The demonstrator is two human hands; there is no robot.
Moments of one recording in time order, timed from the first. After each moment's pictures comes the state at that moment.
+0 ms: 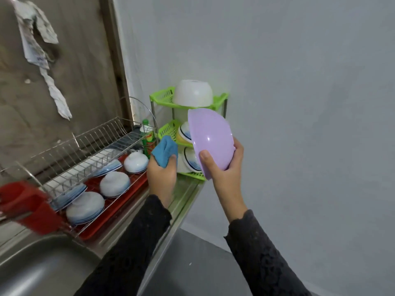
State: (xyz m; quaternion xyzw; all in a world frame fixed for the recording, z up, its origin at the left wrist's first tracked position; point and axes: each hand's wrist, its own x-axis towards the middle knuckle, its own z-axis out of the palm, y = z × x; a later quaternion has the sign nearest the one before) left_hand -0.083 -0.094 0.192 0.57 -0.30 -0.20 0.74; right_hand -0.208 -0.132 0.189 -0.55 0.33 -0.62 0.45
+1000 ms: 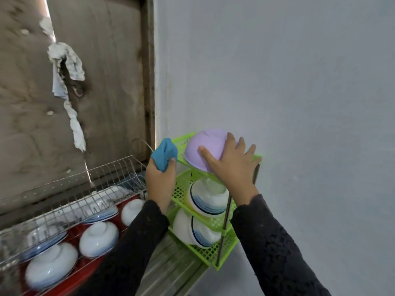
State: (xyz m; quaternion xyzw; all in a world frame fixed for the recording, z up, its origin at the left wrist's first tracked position) left_hand -0.006 -0.302 0.252 0.59 -0.23 -0.03 0.77; right_hand -0.116 -0.409 0.296 -0.83 0.45 -0.31 0.11
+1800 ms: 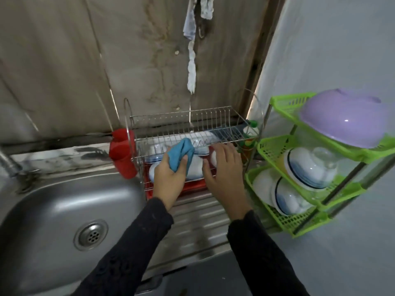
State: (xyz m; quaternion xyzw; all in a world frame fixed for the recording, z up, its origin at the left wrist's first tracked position) left_hand 0.013 -0.083 0.163 0.72 -0.13 0.04 0.68; right_hand -0.019 -0.226 0.139 -0.90 0.06 -0.37 0.20
